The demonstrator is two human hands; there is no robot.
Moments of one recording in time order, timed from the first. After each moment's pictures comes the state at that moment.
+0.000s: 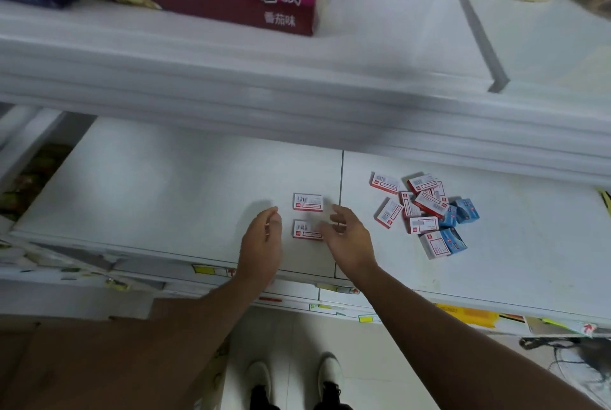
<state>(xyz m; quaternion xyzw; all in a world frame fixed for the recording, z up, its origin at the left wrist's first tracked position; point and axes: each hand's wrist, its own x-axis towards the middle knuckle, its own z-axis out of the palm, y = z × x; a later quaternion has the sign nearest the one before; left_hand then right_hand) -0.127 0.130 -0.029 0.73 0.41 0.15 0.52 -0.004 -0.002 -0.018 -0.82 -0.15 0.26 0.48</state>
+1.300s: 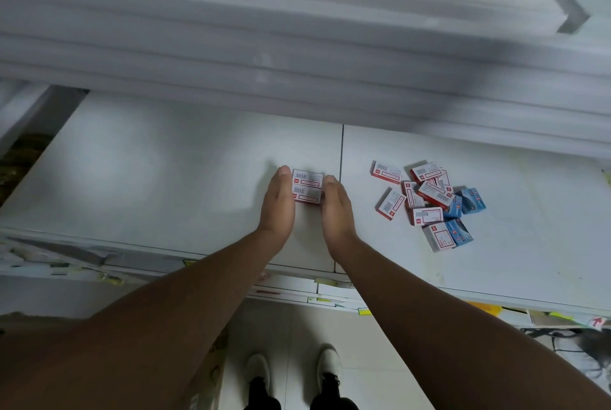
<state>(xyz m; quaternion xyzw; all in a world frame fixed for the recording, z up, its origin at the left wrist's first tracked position) -0.048 0.146 -0.036 0.62 0.40 0.16 0.66 0.006 0.048 -0.026 -0.74 -0.05 0.28 0.60</state>
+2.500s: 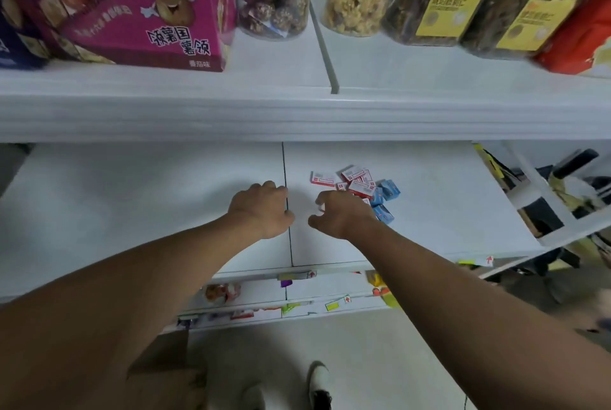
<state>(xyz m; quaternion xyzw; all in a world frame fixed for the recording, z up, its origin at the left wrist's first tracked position) -0.054 0.111 0.095 0.98 0.12 -0.12 0.08 0.019 -0.060 0.113 -0.94 -0.24 0.21 0.07</state>
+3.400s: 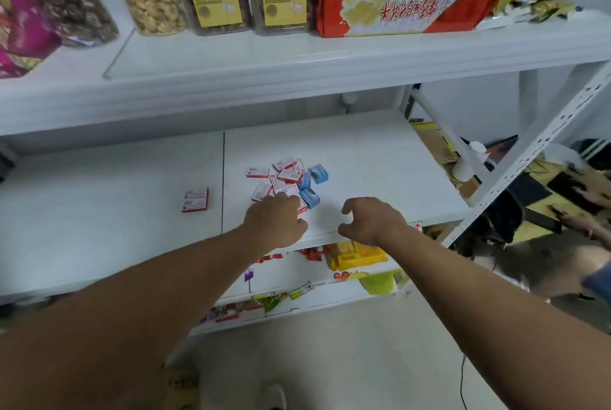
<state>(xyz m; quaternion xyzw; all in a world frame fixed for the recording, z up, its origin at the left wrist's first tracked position) -0.032 -0.139 0.114 0.99 0.10 -0.11 0.04 0.034 -0.337 0.125 -0.96 -0.20 0.20 0.09</state>
